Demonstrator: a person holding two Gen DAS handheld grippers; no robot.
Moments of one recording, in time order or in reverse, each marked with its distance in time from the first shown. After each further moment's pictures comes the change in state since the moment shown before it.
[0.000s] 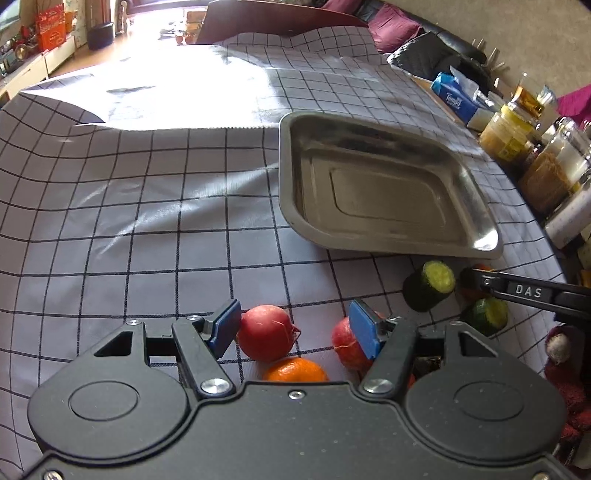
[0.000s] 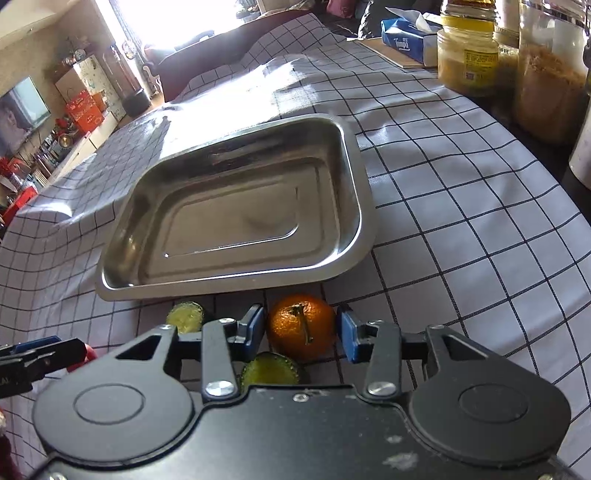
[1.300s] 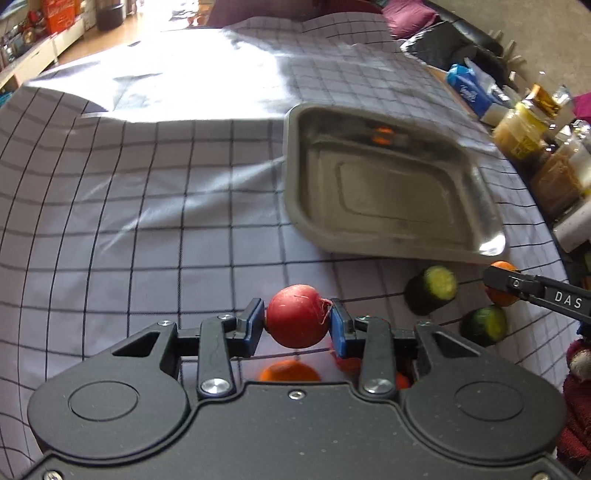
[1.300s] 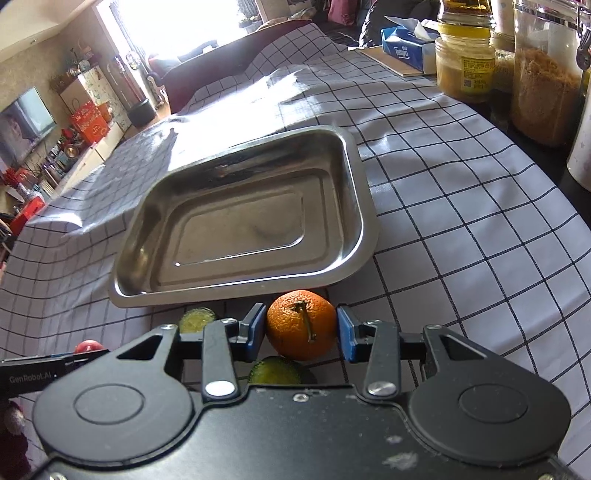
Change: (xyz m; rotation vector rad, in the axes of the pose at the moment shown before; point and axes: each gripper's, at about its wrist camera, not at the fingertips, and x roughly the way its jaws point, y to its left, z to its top) left arm -0.004 -0.006 0.018 -0.029 0.071 0.002; right arm -0.019 -0.008 0.002 0.042 -0.025 0.063
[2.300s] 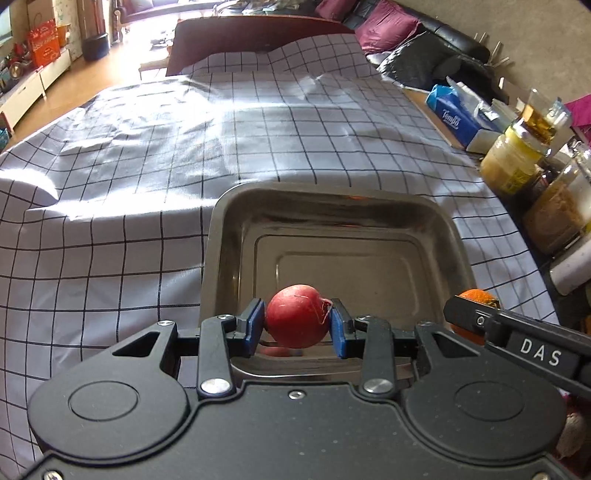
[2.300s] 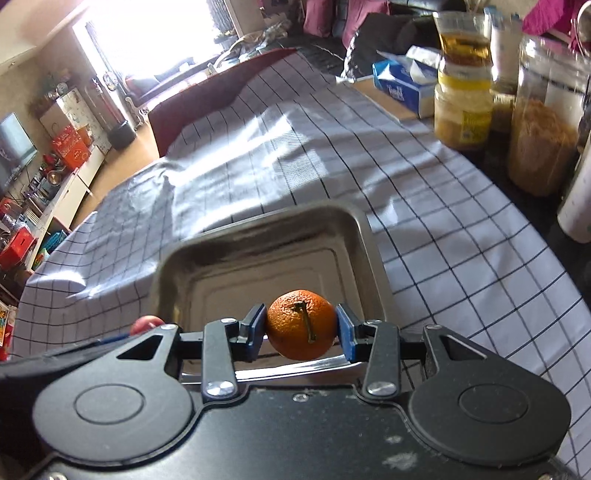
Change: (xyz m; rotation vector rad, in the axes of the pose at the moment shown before) left arm 0.030 -0.058 0.072 0.053 -0.054 0.025; right arm -0.006 0.032 0.062 0.061 -0.023 -0.080
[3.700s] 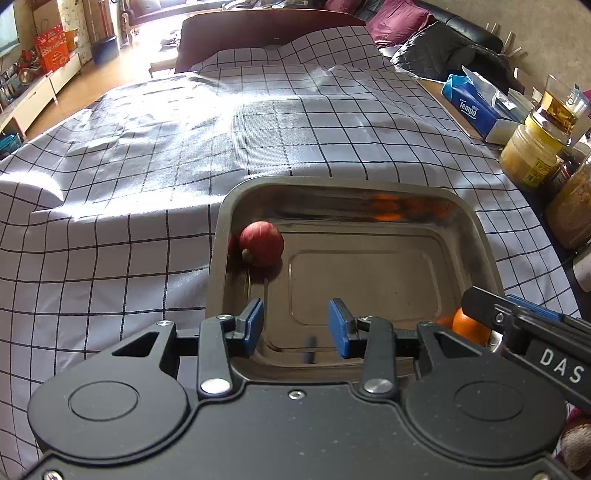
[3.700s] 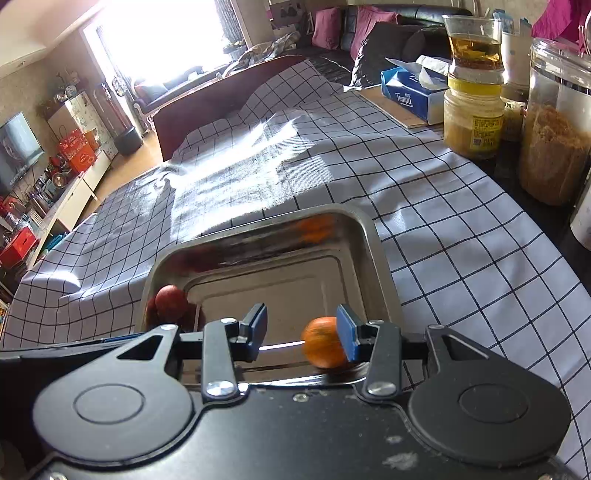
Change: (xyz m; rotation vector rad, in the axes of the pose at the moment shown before) left arm 0.014 -0.004 0.000 0.019 0.007 0.060; right arm 0.008 0.004 -0.004 -0.037 -0.058 0.012
